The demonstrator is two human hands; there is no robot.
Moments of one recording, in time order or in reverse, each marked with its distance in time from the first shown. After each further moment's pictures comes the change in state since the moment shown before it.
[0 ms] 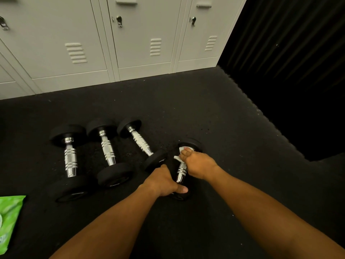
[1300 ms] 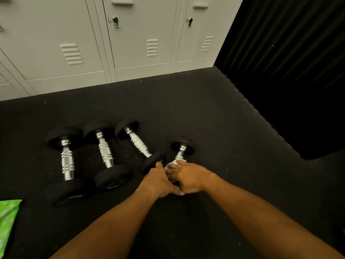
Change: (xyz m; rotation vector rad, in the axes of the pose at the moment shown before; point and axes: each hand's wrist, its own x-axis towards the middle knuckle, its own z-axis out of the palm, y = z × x) left_hand -0.005 -0.001 -0.002 -0.029 0.062 -0.002; right_hand -0.005 -0.022 0.009 -0.042 -0.067 -0.400
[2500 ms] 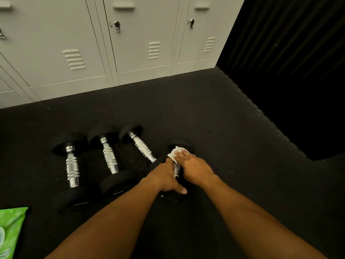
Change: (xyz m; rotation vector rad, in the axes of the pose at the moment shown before) left_hand 0.025 0.011 -0.025 0.145 -0.131 0.139; right_hand 0.016 0.003 -0.014 0.233 0.144 0.496
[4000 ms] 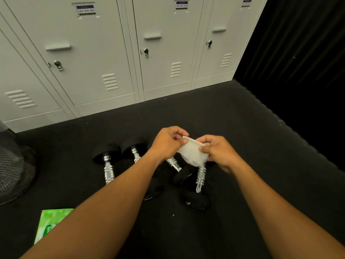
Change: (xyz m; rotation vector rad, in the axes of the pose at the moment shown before) left_hand -0.047 0.003 -0.126 -0.496 0.452 0.334; right_hand -0.025 -0.051 -0.111 1.233 0.255 0.150
